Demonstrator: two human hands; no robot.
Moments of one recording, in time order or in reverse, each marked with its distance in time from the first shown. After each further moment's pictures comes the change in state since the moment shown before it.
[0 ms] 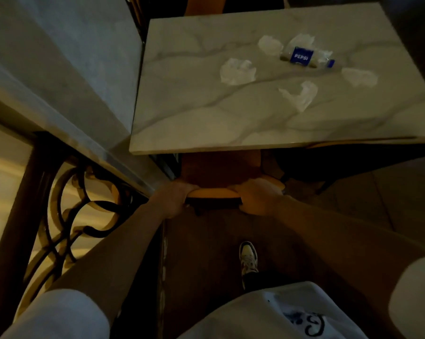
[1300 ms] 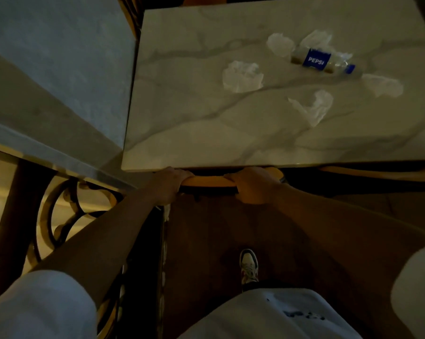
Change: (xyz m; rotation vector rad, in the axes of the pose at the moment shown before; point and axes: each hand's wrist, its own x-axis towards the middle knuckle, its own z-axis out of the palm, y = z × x) left_hand 0.105 -0.058 -0.055 0.022 -0.038 -0.017; right_hand 0.102 0.064 -0.053 0.057 0.015 -0.037
